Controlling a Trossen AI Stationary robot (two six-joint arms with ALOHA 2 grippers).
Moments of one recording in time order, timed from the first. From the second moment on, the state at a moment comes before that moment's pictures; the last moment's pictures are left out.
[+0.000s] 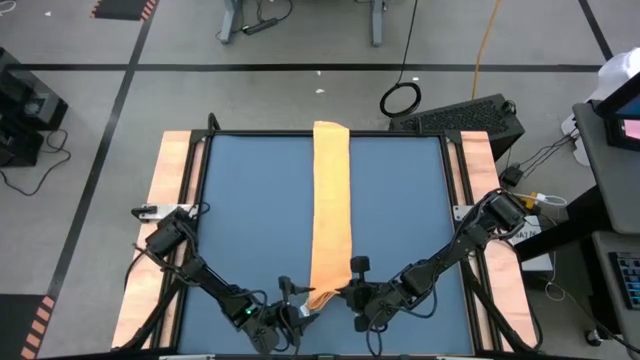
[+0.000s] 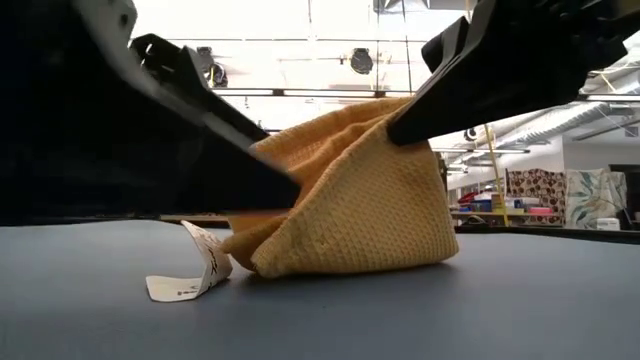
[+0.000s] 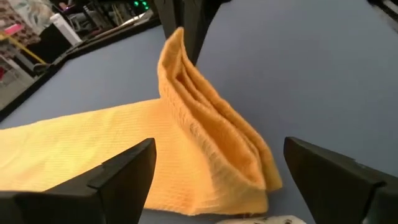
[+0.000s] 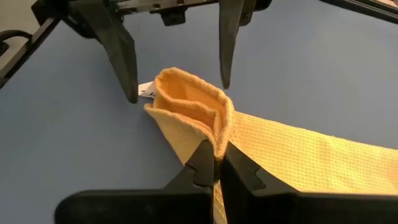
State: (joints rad) left arm -0.79 2.12 1.07 0.43 -0.96 -0.18; right arm 0.64 1.86 1.02 0.10 0.58 0.23
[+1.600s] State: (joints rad) left arm -0.79 2.17 1.11 0.48 -0.90 -0.22; right arm 0.71 1.85 1.02 0.02 0.44 0.46
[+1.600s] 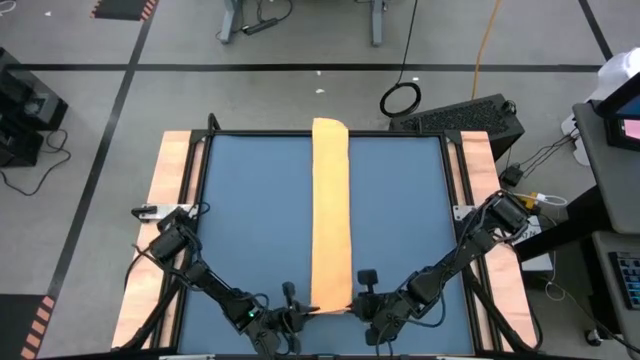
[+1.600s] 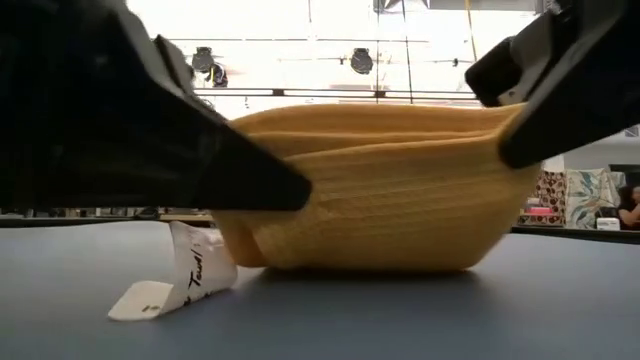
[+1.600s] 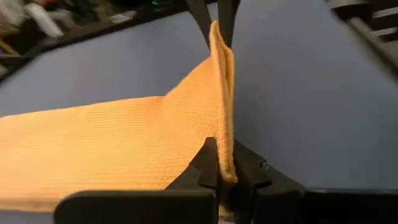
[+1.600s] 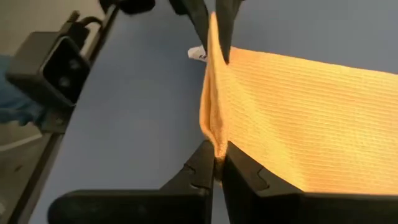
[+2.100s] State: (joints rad) left arm -0.71 2.08 1.11 0.47 -0.56 -0.32; right arm 0.82 1.86 1.02 -0.06 0.55 0.47
